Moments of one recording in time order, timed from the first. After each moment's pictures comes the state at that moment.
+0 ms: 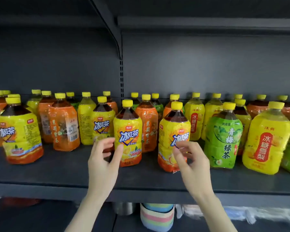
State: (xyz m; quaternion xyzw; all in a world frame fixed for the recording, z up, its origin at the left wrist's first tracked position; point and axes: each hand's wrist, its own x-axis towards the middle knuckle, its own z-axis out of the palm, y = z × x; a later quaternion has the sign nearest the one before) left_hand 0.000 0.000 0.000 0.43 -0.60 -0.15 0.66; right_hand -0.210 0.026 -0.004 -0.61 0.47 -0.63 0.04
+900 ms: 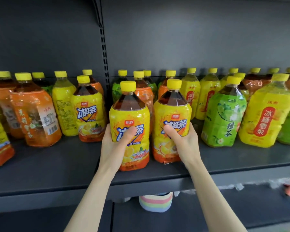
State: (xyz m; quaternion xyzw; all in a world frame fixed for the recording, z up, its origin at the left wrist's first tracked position) left_hand -0.011 -0.059 -0.006 0.35 -0.55 -0.47 0.59; right_hand -0.191 -0.037 -0.017 -0.44 0.52 -0.69 0.26
